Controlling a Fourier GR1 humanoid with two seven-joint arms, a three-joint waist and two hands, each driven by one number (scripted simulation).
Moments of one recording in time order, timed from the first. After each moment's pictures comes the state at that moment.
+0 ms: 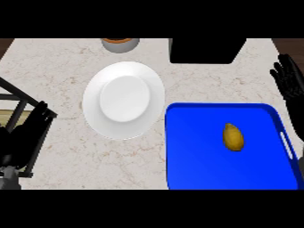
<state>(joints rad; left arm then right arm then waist) -0.04 0.43 -0.05 -1.34 0.40 0.07 0.14 -0.19 -0.40 0.00 -1.66 -0.17 -0.05 0.09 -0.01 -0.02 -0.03</state>
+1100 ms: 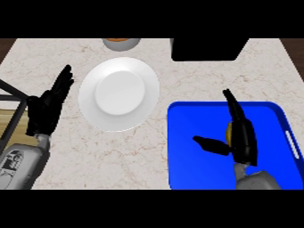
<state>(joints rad) -0.28 0.36 -0.16 -1.37 0.12 0.19 0.07 -0.12 -0.20 0.32 -1.45 0.51 -0.56 0.15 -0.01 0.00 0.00</state>
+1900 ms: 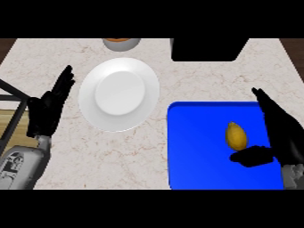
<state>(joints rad) -0.27 0.34 -0.15 -1.40 0.09 0.18 0.09 -0.14 -0.46 0.29 -1.88 0.60 0.06 0.85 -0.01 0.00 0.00</state>
